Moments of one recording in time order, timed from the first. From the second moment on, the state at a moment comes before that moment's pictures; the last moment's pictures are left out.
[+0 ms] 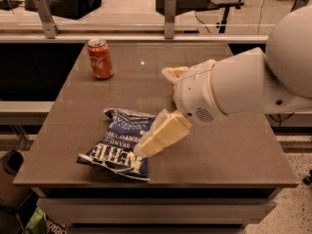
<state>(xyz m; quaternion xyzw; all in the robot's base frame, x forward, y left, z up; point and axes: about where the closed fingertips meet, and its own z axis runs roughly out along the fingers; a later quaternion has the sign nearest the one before) 0.431 0.003 0.939 -0.56 0.70 0.18 0.41</state>
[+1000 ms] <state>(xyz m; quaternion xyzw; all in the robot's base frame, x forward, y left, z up) 0.471 0.067 0.896 -0.55 0.71 0.14 0.43</state>
